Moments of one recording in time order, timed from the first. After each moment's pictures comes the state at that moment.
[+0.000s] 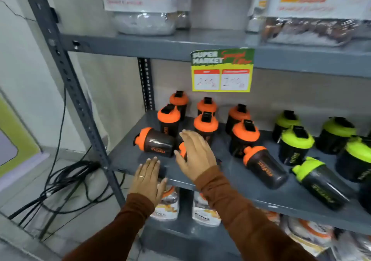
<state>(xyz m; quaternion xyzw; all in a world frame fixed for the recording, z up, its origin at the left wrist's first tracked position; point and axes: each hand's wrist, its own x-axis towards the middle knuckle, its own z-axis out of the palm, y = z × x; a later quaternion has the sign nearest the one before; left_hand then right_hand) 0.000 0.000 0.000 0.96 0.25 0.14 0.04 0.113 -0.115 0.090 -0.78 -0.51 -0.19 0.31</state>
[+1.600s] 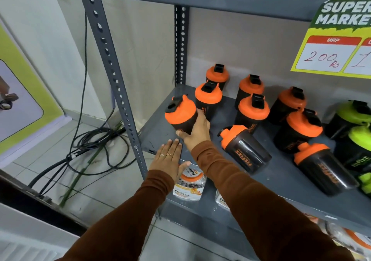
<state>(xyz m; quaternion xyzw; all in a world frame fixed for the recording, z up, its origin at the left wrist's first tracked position) 0.000 0.080 -0.044 0.95 0.30 0.06 0.04 0.109 0.035 0.034 -0.83 -0.34 0.11 0.42</state>
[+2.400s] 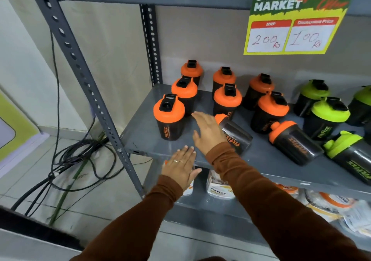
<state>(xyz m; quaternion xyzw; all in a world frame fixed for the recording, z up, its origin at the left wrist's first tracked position) 0.015 0.014 -0.030 0.99 0.09 0.11 -0.04 0.122 -0.053 0.056 -0.83 -0.47 -0.06 0.30</state>
